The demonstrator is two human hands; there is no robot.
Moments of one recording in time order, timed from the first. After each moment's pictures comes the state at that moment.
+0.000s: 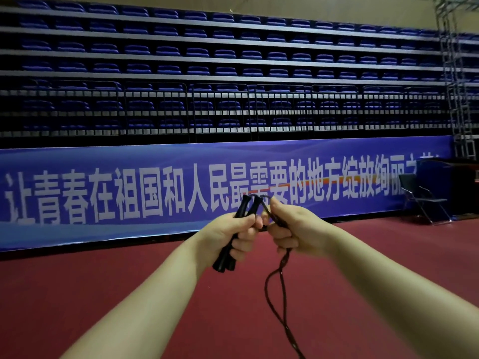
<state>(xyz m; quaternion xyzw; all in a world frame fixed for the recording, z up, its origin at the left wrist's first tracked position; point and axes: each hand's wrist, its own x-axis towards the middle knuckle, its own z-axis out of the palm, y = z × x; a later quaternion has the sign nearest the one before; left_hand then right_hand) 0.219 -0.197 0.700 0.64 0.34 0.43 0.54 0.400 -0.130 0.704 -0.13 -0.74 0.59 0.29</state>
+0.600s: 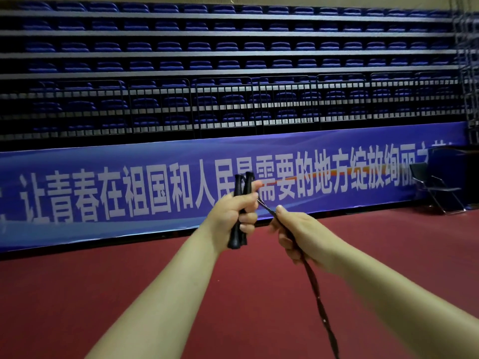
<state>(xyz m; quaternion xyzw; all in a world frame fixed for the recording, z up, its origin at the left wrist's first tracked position) 0.233 -0.191 0.711 0.56 0.34 0.60 0.46 0.396 -0.157 0.681 -0.26 -0.76 0.46 0.37</state>
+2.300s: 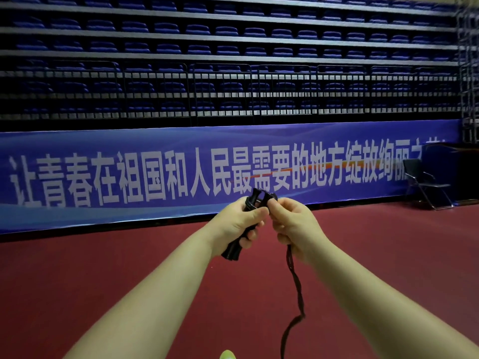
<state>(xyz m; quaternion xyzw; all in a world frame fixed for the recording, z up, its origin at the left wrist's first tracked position) 0.234 -0.200 0.677 0.62 0.46 0.50 0.38 0.376 -0.139 0.655 -0.21 -0.65 0.54 0.50</state>
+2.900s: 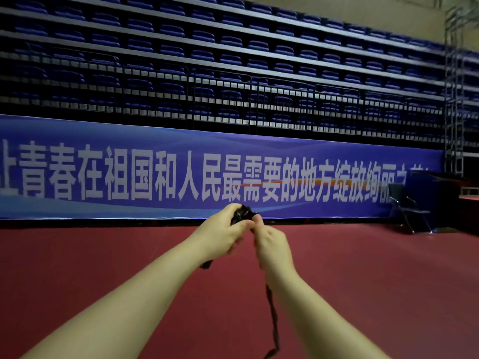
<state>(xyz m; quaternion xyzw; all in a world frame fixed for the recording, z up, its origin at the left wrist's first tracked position) 0.240 -0.182 0.672 0.67 0.58 0.45 0.11 0.360 -0.132 0.638 -0.35 -0.68 0.36 0.53</state>
